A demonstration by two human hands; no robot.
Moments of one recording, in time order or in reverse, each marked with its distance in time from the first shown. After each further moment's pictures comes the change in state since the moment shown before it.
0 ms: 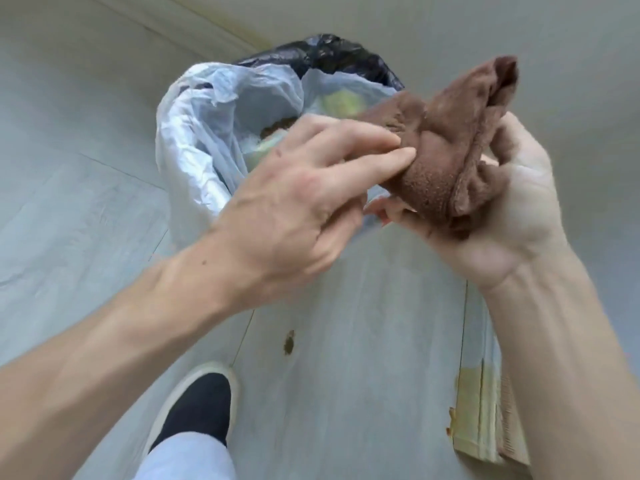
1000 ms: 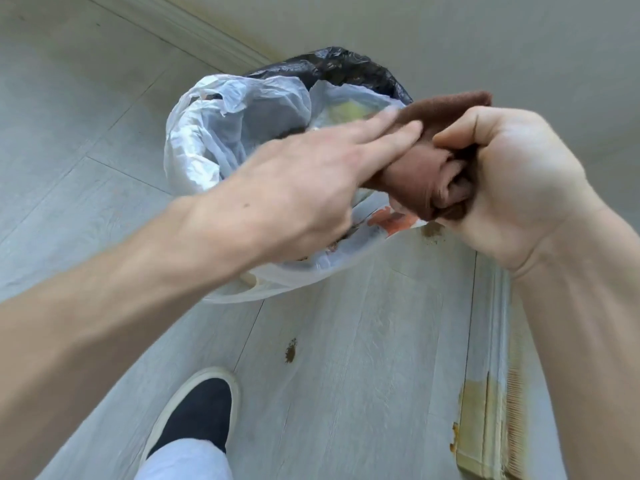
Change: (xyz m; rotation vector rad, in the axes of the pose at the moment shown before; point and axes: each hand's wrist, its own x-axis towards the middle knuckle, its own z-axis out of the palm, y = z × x) left_hand 0.037 0.002 -0.016 0.237 -0.428 -0.272; right_hand 0.022 -0.019 0.016 -0.233 0.279 0.017
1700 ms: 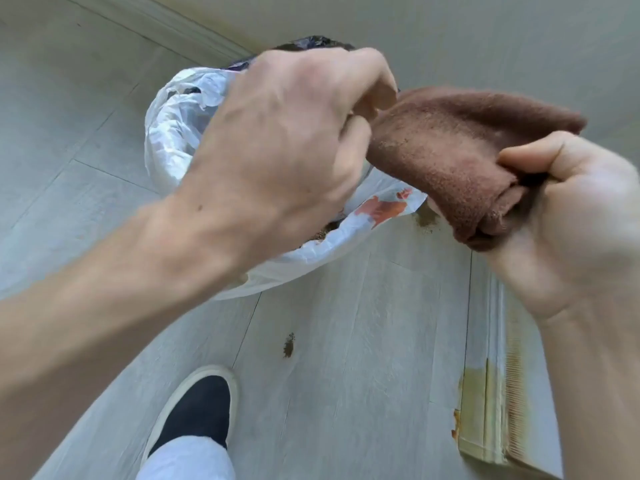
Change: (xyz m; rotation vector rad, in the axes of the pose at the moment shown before) left_hand -0.006 0.016 -0.012 -0.179 0.472 0.064; right_hand -0.044 0.012 -0.032 0.188 0.053 -0.218
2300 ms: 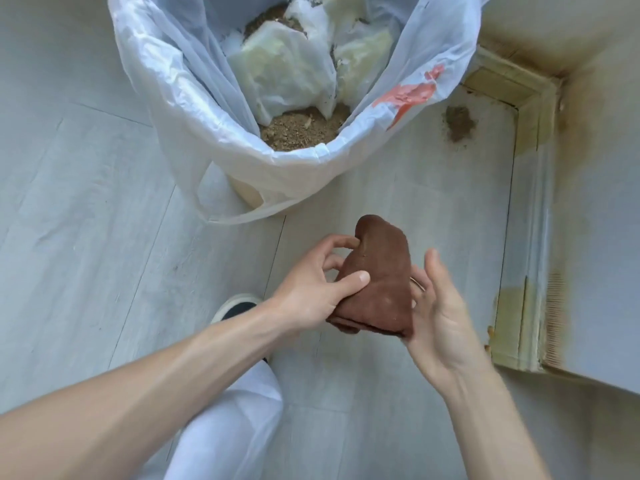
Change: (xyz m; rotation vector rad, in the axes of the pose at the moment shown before) left_hand -0.182 -0.018 0.128 -0.909 -0.585 -0.992; right_hand -0.102 0.182 -0.072 0.059 0.192 0.549
